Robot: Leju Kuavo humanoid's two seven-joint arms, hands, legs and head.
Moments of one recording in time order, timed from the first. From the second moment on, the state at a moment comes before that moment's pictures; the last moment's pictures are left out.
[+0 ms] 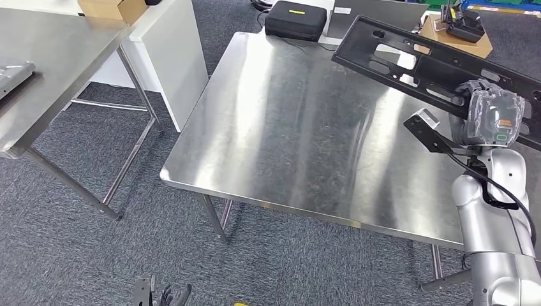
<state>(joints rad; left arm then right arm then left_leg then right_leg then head) -0.13 -0.14 0.32 -0.21 0.07 0.12 -0.38 -0.64 -0.34 0.17 -0.99 1.08 -0.57 -0.10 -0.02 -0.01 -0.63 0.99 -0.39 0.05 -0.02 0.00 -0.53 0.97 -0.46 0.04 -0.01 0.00</state>
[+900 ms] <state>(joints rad) -0.13 -0.15 0.32 -0.21 0.03 0.14 -0.35 -1.14 -0.24 0.19 -0.39 1.22 -0.24 0.20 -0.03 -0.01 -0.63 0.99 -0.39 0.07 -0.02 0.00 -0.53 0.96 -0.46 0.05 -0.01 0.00</state>
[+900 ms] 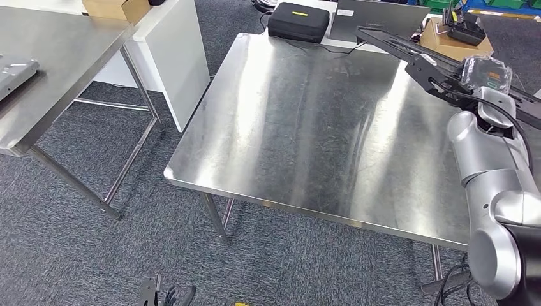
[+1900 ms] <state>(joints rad) -0.13 -0.16 0.32 -0.21 0.05 0.15 -0.35 -1.04 -0.13 0.19 -0.30 1.21 -0.19 0.24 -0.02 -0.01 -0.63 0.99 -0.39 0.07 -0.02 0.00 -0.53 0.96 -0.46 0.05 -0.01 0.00</state>
